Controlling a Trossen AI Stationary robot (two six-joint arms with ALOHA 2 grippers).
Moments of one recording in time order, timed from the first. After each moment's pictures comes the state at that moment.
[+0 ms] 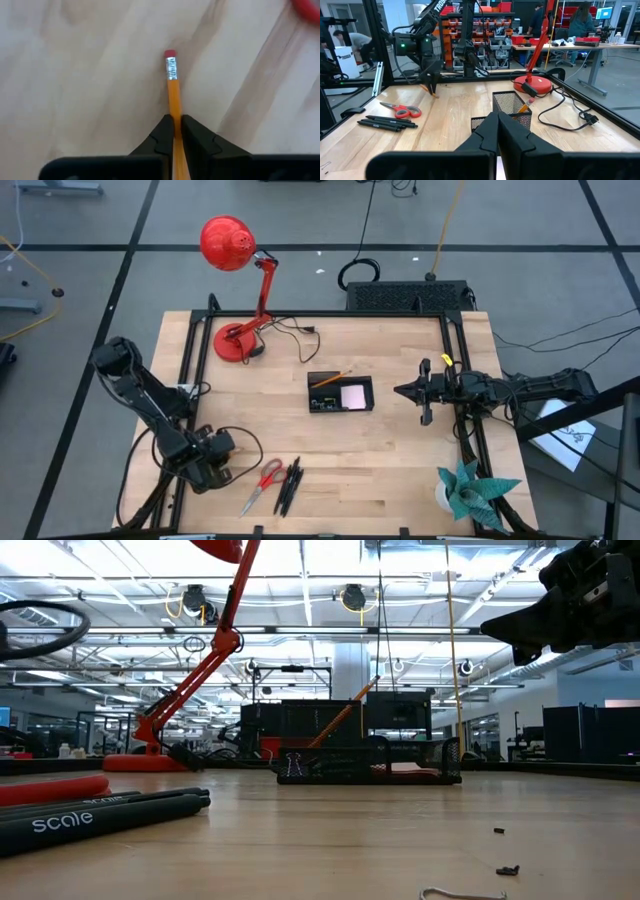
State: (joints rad) left arm -0.96 1.41 0.58 -0.61 -0.29 -1.46; right arm 0.06 0.33 0.04 0.26 0.13 0.04
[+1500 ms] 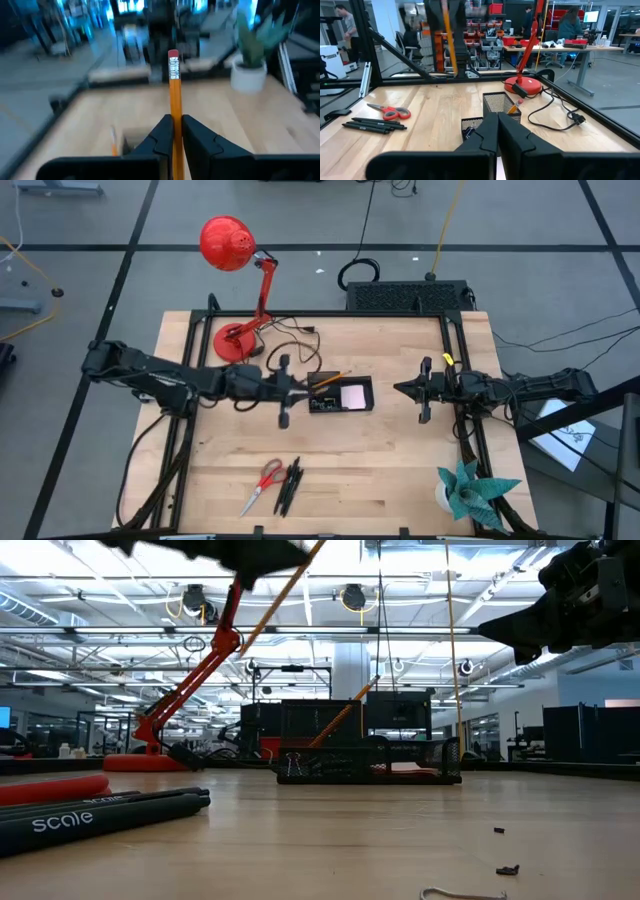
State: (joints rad) left arm -0.10 1.31 0.80 0.31 -0.12 0.10; right arm 0.06 0.33 0.04 0.27 0.18 0.02
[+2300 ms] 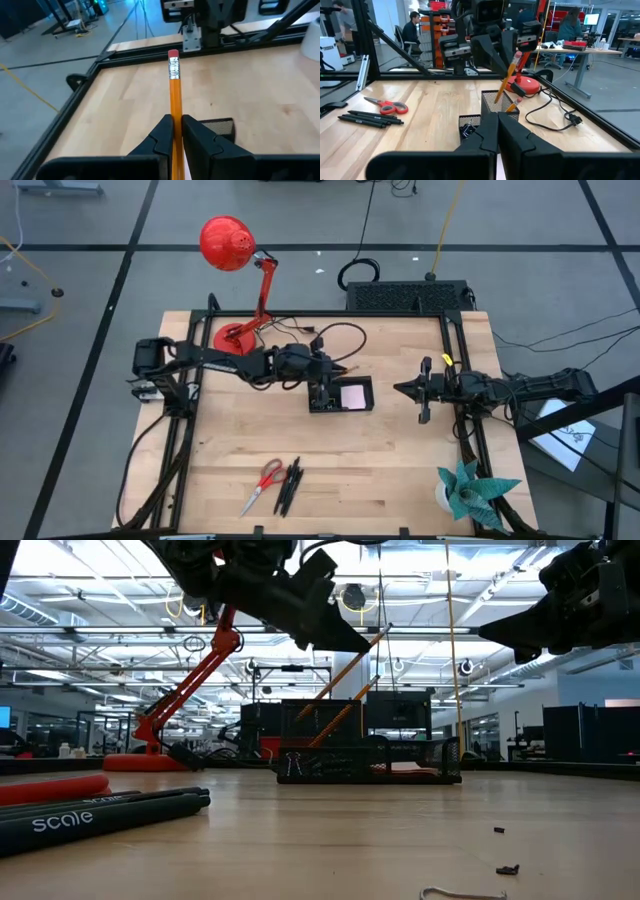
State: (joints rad) left arm 0.12 1.72 1.04 0.34 -0.02 0.19; right arm 0.06 0.33 0.04 0.25 0.18 -0.02
